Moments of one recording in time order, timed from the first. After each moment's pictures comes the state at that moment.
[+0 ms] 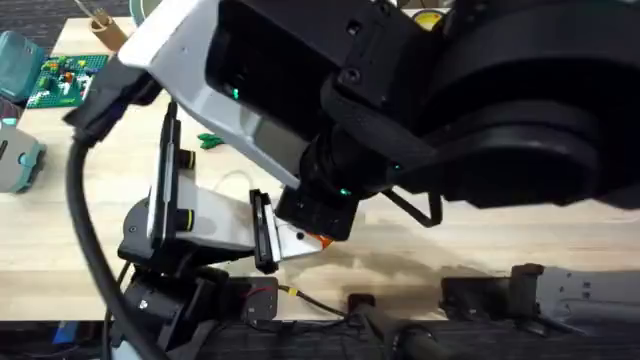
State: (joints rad) left arm -0.24 0.01 0.01 -0.11 1.13 -0.02; right arm 1.17 1.53 1.57 -1.16 -0.06 -0.03
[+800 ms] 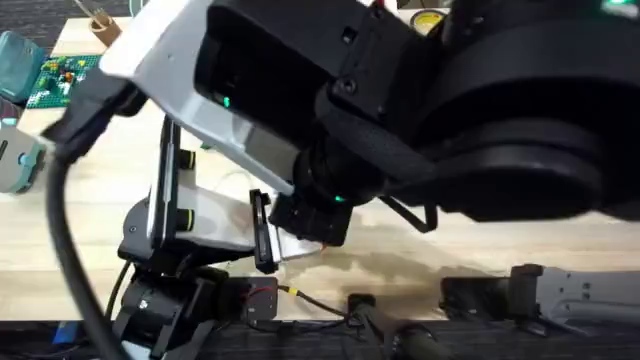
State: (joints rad) left arm -0.24 0.01 0.01 -0.11 1.13 -0.02; right arm 1.19 1.53 1.57 -1.13 -0.06 -0.04
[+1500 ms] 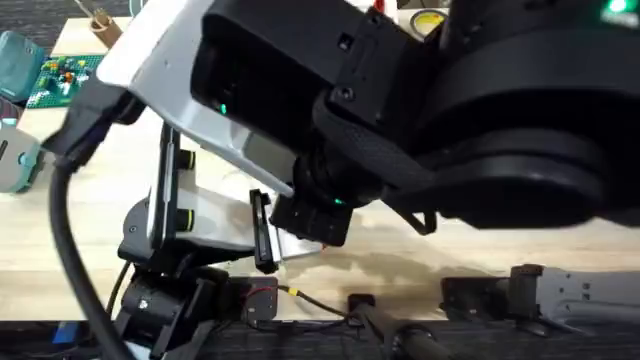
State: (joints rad) left arm -0.24 0.01 0.01 -0.11 1.13 -0.02; right arm 1.20 1.53 1.57 -1.14 -0.02 -0.05
